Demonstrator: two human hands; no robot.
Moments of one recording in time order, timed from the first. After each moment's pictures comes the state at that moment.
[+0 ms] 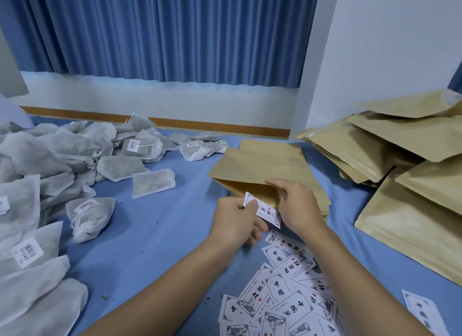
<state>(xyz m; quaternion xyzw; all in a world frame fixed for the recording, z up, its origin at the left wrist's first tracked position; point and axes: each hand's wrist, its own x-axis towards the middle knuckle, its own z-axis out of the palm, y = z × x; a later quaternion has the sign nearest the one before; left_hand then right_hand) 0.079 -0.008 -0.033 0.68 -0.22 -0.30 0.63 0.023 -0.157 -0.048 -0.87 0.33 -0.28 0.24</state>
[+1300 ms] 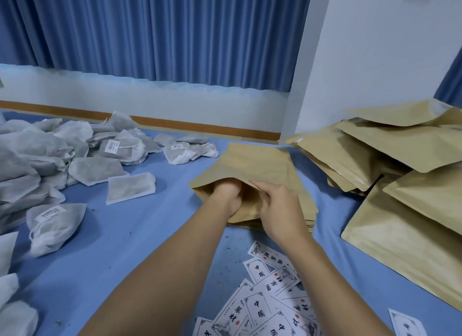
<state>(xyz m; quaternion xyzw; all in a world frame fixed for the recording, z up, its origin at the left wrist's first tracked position) 0.154 -0.128 -0.039 0.47 -0.10 -0.36 0.80 0.024 -0.152 -0.038 -0.88 0.25 -0.33 0.24</state>
